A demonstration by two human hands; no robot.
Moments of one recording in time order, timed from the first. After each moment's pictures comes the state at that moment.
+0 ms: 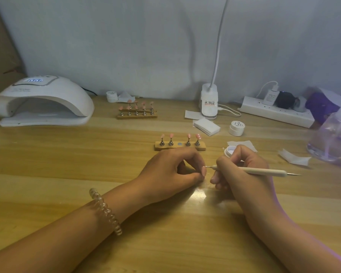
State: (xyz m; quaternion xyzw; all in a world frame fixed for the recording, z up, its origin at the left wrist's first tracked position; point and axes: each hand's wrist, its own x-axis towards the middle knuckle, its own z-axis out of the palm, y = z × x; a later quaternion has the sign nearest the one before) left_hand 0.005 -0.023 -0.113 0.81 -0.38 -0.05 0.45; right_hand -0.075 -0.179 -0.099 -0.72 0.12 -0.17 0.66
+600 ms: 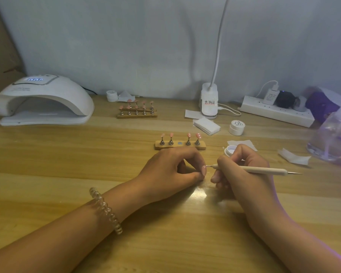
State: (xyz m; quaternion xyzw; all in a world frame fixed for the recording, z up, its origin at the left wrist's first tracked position) left_hand 0.005 -0.023 -0.112 0.81 -0.39 -0.05 0.45; right_hand -0.076 -0.179 -0.100 -0.72 0.12 -0.17 0.66
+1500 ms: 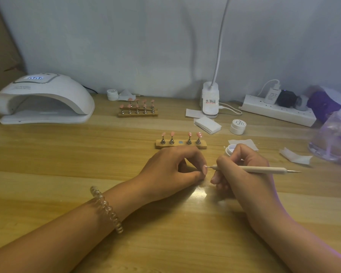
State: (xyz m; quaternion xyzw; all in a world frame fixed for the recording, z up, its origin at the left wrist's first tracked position) left_hand 0.004 -0.023 -0.110 0.81 -0.39 -0.05 0.44; right_hand -0.074 -0.179 -0.104 -0.73 0.12 -0.18 0.66
